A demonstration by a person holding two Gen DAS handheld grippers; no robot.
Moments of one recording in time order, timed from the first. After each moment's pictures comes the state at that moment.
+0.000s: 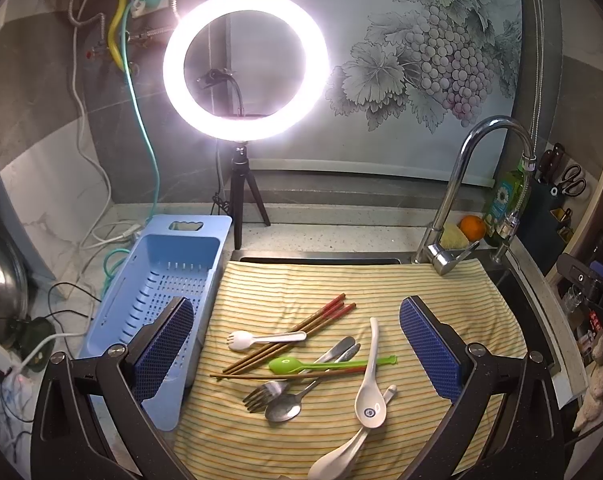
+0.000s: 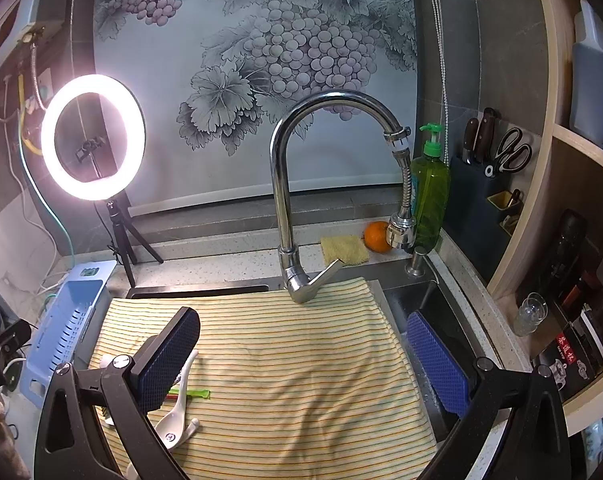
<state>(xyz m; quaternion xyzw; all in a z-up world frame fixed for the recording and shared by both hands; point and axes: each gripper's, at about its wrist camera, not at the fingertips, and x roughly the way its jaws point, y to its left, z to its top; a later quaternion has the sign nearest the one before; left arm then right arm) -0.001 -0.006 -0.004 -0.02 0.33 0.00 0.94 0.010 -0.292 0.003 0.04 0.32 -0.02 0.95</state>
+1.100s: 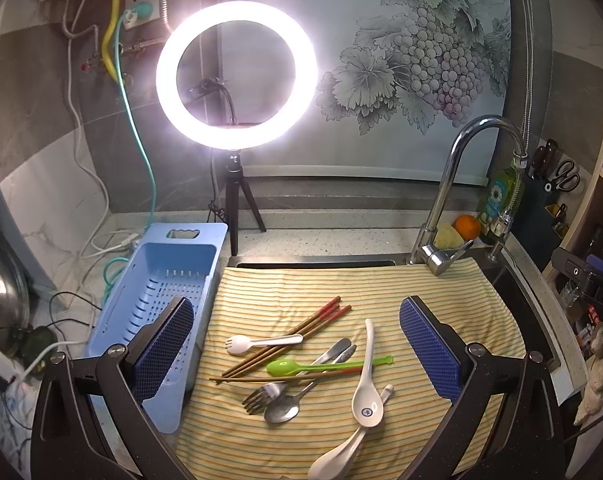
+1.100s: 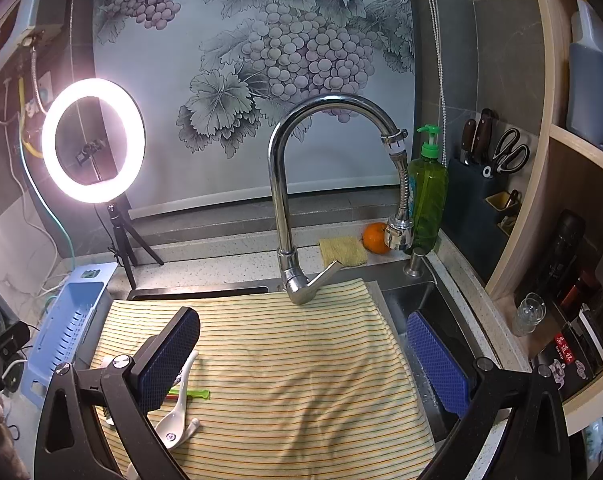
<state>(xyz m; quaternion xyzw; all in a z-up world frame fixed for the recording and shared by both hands) -0.007 -0.011 0.001 -0.01 0.32 0.00 0.95 0.008 -0.297 0.005 0.05 0.32 -0.03 0.95</state>
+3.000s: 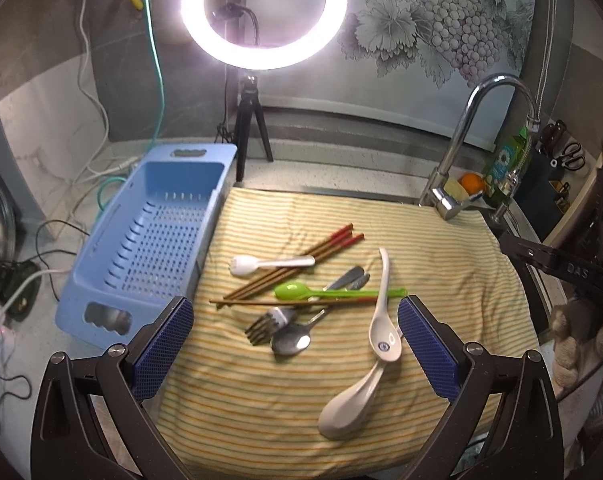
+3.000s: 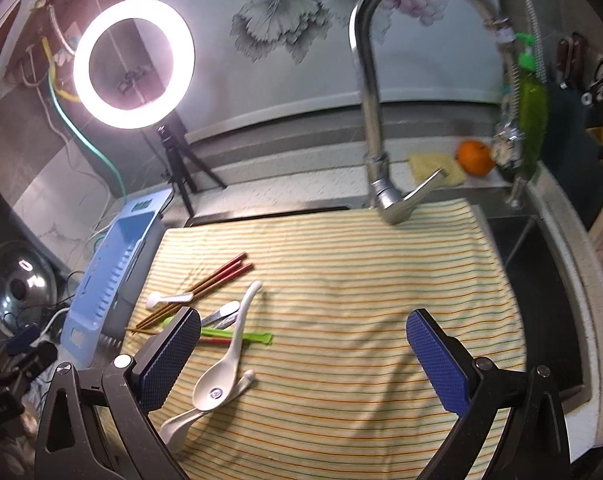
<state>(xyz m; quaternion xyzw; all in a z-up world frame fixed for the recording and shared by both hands) -0.031 0.017 -0.056 -0.05 0.41 -0.02 0.91 0.051 -0.260 -0.078 0.09 0.44 0.13 0.89</state>
